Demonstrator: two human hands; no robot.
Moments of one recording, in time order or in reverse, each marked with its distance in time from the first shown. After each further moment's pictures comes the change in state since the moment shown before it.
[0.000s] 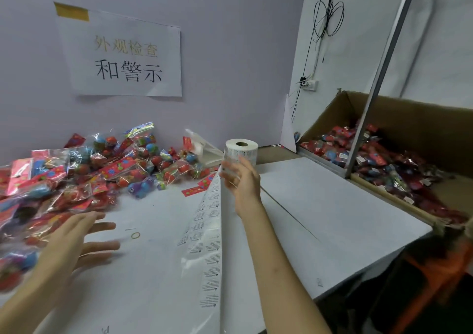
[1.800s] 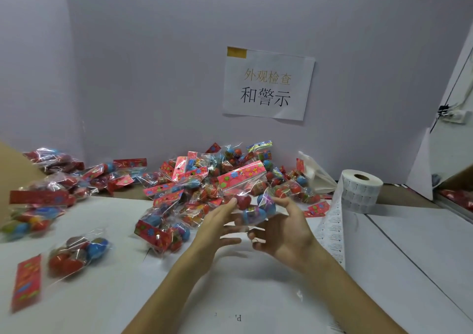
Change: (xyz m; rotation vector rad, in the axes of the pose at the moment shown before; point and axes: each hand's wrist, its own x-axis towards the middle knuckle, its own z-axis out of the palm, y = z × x) left_hand -0.056 0.078 0.044 -0.135 0.012 -0.025; right_hand -0.079 0.062 0.099 -0.142 -0.744 0.670
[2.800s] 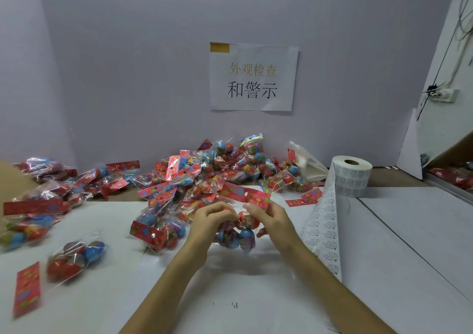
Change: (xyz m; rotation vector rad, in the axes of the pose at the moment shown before) left_hand -0.004 0.000 0.000 0.217 0.065 0.120; right_hand -0.006 0.024 -0.002 -0.603 0.290 -0.478
